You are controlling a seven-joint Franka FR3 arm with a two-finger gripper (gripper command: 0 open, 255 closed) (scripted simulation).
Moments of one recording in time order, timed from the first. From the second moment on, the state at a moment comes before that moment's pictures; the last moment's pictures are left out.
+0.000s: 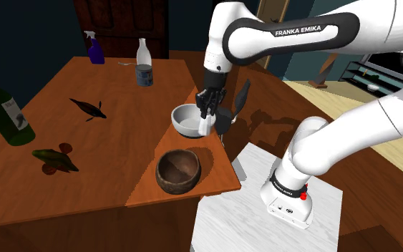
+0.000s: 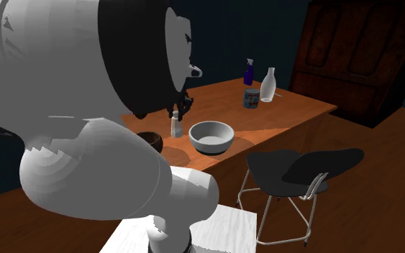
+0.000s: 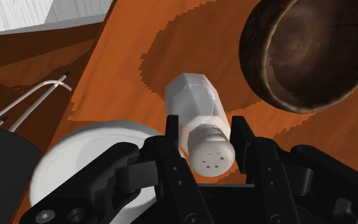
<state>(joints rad) 0.10 -0.63 0.14 -2.50 0.19 1.88 0.33</state>
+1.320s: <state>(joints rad) 0.17 -0.49 0.36 -2.19 0.26 1.76 0.63</state>
